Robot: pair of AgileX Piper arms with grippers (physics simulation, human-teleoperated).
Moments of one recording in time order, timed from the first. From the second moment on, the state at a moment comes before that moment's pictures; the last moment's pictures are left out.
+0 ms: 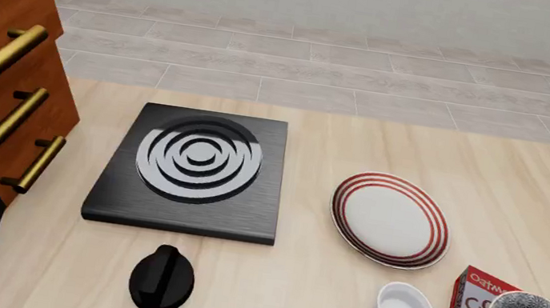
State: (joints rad) left arm 0.00 0.00 0.00 0.00 0.00; right arm 0.03 0.58 -0.01 0.08 0.00
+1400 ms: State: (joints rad) left arm 0.00 0.00 0.00 0.00 0.00; right arm 0.20 0.94 -0.32 -0.16 -0.40
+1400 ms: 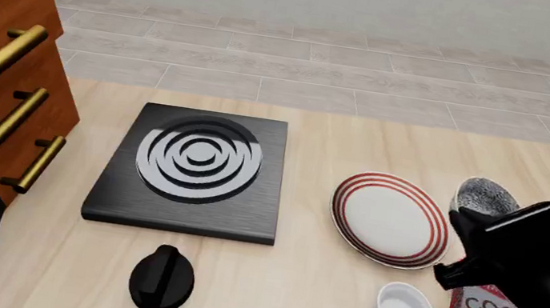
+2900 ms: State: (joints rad) left arm 0.00 0.00 0.00 0.00 0.00; right arm 0.31 1.32 -0.50 -0.23 -0.49
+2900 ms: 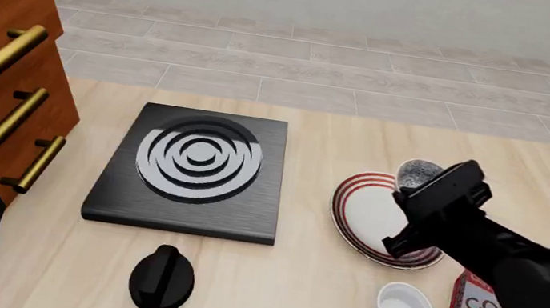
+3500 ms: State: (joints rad) left arm 0.00 0.00 0.00 0.00 0.00; right arm 0.31 1.40 -0.54 -0.20 -0.48
